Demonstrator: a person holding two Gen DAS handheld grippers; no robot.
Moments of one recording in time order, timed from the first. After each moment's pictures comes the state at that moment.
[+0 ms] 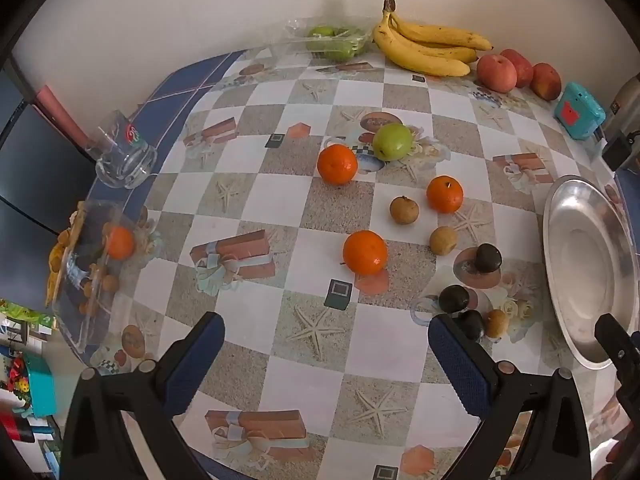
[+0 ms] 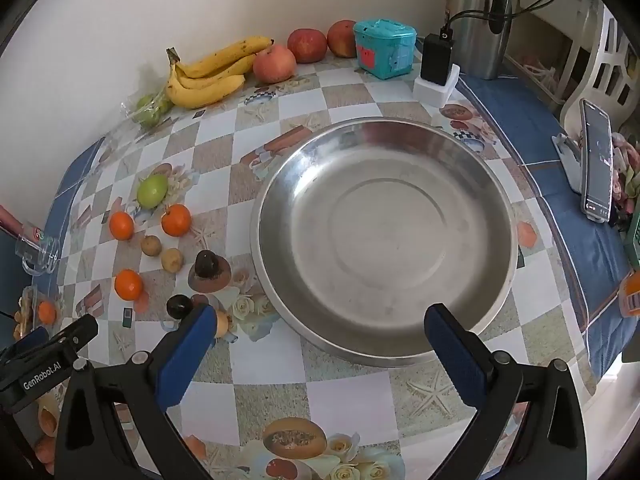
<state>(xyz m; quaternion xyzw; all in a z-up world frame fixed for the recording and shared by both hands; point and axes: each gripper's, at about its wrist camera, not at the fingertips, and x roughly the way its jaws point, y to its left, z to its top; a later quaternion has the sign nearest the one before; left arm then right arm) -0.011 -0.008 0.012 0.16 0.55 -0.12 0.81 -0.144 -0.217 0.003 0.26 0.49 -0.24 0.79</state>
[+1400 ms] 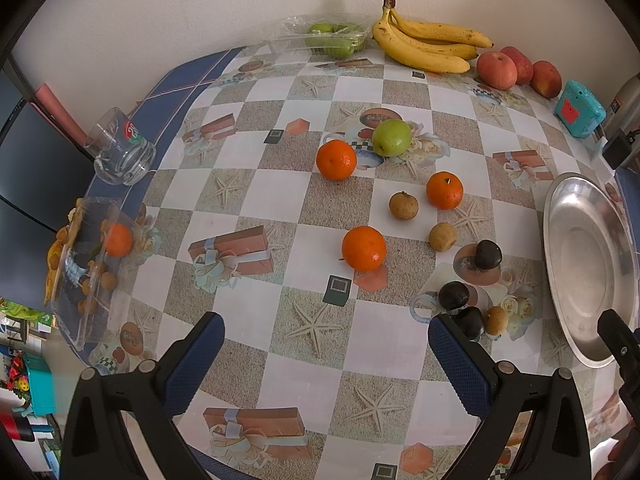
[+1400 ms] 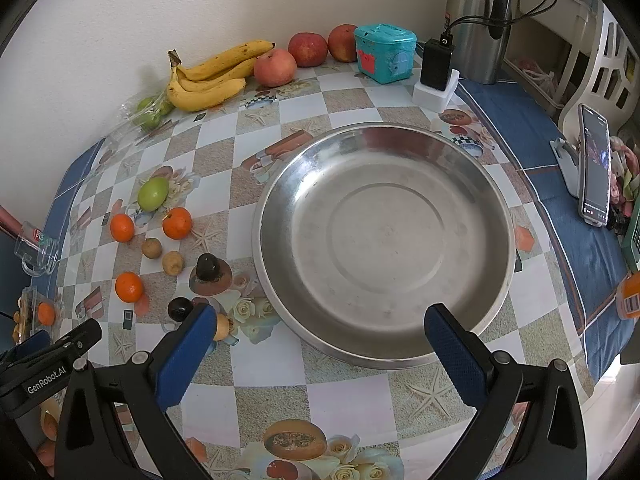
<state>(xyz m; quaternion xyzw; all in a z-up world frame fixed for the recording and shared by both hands) -0.012 -0.006 0.010 0.16 0.55 -0.12 0.81 -0.143 -0.215 0.006 0.25 0.49 -0.25 0.80</state>
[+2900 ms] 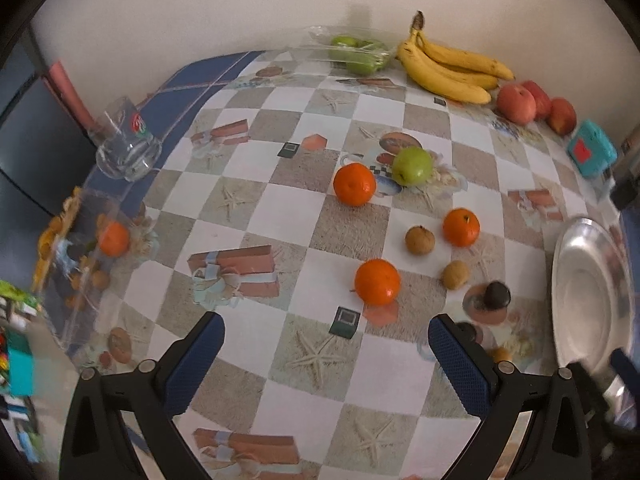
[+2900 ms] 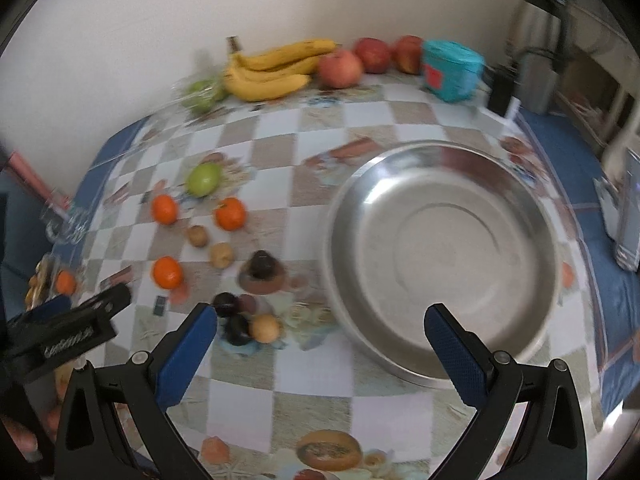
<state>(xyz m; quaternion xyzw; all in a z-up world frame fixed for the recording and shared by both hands) 0.012 0.007 0.003 0.09 0.54 -0.11 0.83 -0.110 -0.180 0.008 0.21 0.49 -0.16 0.83</state>
